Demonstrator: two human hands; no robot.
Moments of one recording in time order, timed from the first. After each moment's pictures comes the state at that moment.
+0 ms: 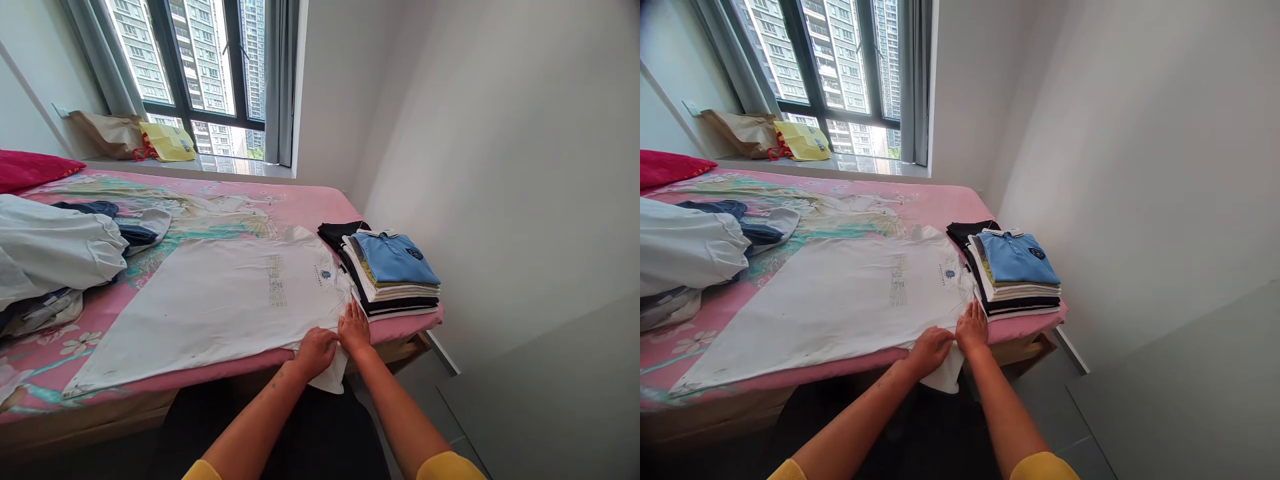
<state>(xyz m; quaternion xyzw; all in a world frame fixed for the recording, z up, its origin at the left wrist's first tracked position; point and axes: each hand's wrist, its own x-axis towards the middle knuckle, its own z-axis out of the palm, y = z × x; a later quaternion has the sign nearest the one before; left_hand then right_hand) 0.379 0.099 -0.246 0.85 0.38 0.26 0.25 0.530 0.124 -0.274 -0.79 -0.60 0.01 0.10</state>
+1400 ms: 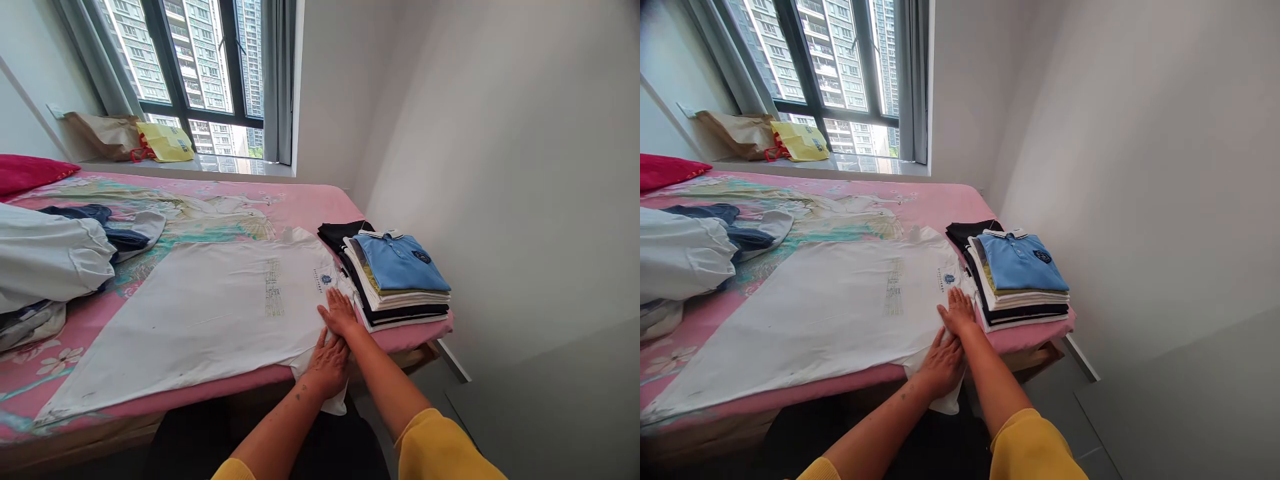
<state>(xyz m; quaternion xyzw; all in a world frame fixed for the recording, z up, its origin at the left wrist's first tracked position) 0.412 0.104 -0.267 0.92 0.33 0.19 0.13 0.527 0.202 -0.263 -0.69 -0.71 0.10 0.08</state>
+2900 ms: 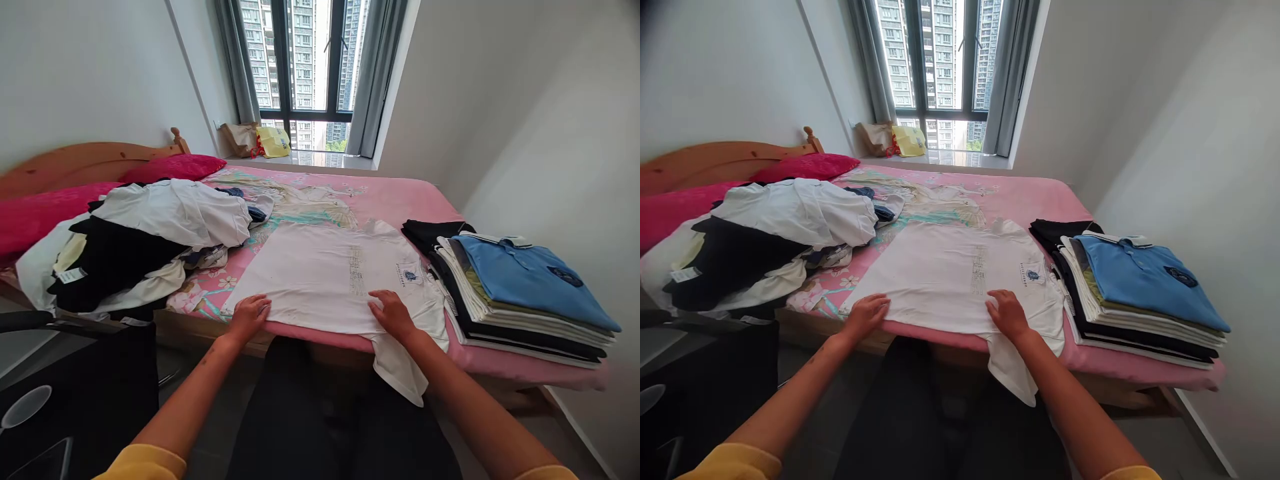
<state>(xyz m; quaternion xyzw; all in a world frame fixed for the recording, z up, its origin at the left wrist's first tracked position) 0.034 0.075 -0.249 0.71 0.67 0.22 -0.03 0.439 0.157 -0.249 -0.52 -0.81 0.08 0.27</state>
